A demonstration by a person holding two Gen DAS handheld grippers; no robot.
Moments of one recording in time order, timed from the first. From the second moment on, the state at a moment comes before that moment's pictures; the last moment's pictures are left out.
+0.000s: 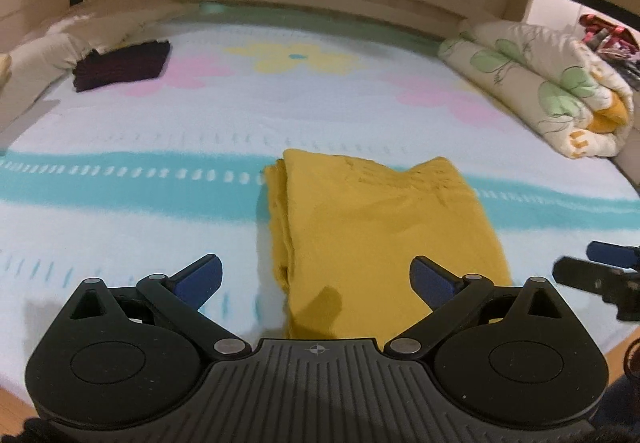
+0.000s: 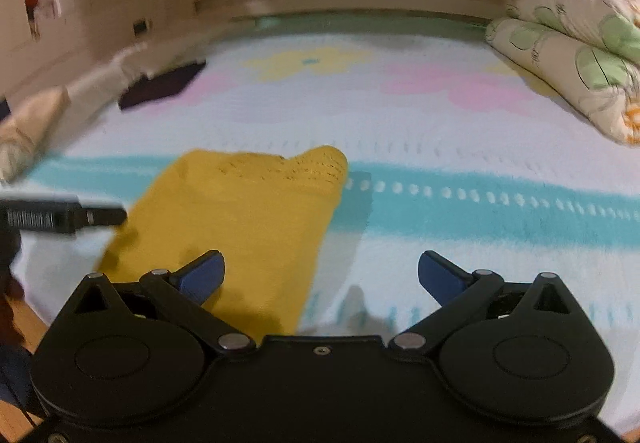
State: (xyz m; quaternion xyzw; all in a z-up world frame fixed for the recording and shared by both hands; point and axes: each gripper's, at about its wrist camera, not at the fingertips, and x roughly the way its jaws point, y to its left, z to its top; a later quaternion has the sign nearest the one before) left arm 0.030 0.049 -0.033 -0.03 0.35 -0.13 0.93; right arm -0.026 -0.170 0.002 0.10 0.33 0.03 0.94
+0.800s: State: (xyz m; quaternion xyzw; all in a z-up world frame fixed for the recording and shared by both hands) left arm -0.040 0.014 -0.022 0.06 0.31 -0.01 0.95; right arm -0.081 -0.108 0.012 0.04 0.28 -0.04 0.96
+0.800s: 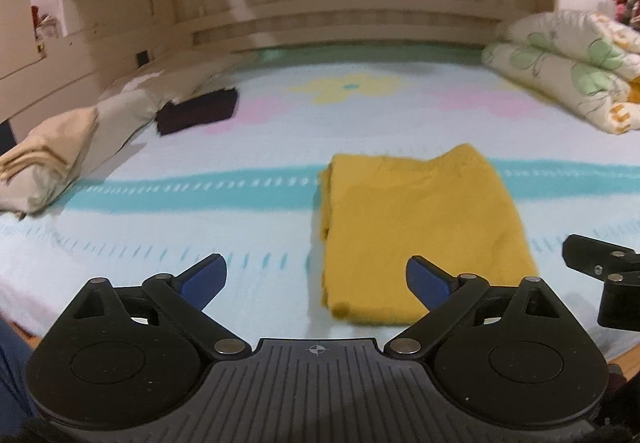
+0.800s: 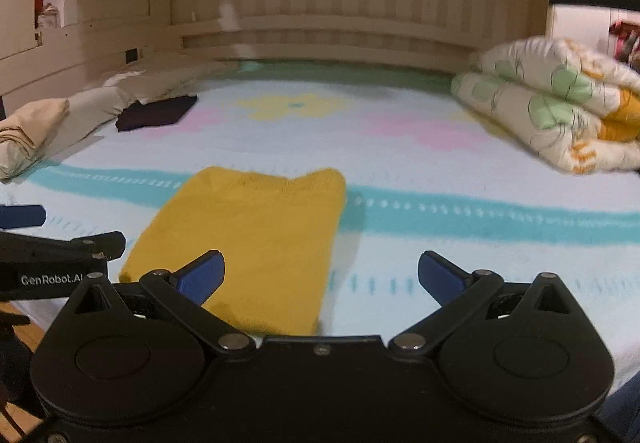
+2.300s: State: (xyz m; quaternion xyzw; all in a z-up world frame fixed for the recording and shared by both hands) left arm -0.031 0.007 -0.043 0.04 0.39 -0.03 0.92; right arm -0.067 -0.114 -0.004 0.11 0.36 -0.03 0.93
